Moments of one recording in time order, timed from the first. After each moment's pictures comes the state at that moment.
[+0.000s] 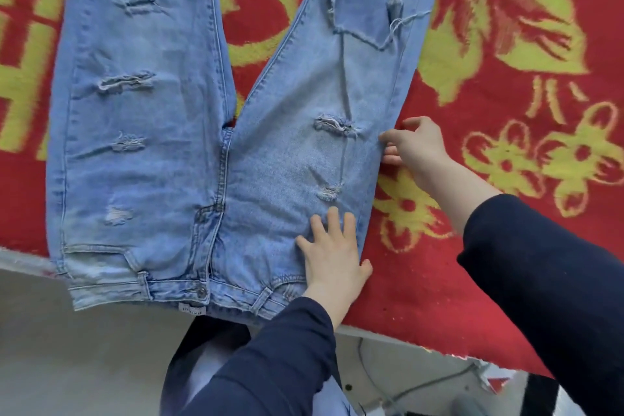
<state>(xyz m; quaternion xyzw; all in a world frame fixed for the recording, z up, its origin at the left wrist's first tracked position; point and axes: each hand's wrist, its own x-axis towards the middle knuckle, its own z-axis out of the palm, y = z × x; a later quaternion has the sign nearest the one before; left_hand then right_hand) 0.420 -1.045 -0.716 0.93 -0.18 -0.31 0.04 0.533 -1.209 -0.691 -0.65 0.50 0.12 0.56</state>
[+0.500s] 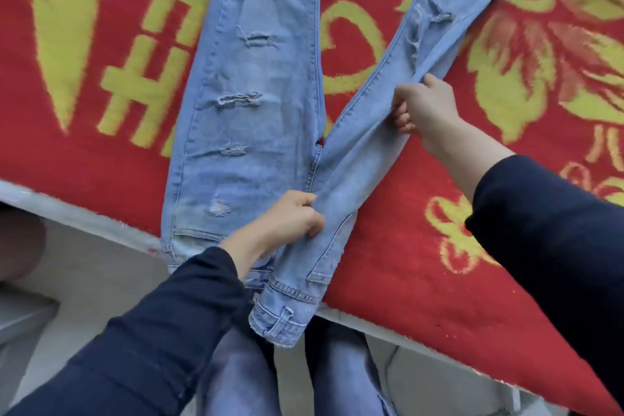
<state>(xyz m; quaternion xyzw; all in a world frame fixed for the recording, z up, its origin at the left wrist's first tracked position) 0.550 -0.883 -0.644 0.71 0.06 -0.50 0.50 0.633 -1.105 -0.622 -0.70 0.39 0.11 0.58</state>
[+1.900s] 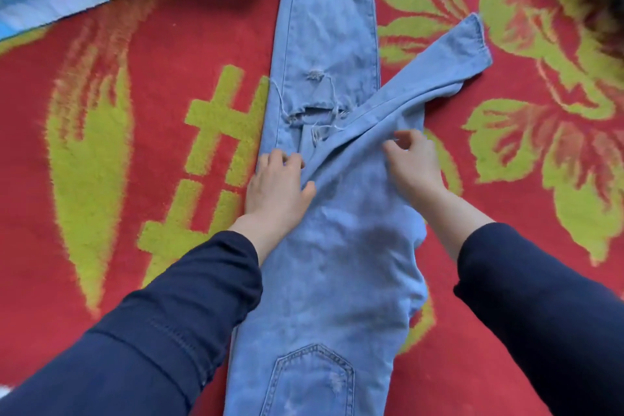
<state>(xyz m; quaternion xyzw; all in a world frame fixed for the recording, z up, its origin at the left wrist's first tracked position) 0.842 -0.815 -0.695 0.95 -0.13 -0.23 0.16 0.822 -1.013 -0.691 -0.83 0.39 0.07 0.39</state>
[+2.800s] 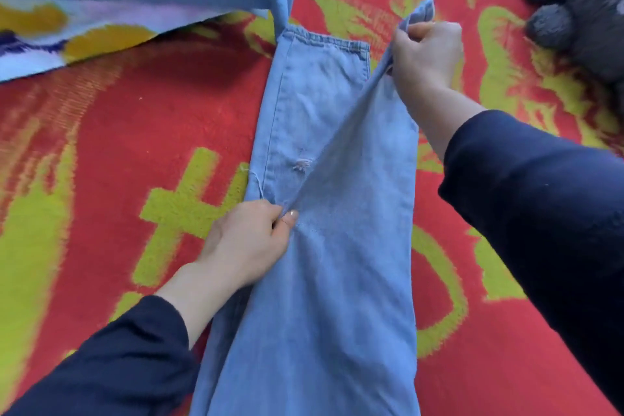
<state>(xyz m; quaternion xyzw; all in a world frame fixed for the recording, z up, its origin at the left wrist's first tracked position) 0.943 -0.831 -0.705 0.94 -0.15 -0.21 0.24 1.078 -1.079 -0.656 -0.88 0.29 -0.15 0.34</state>
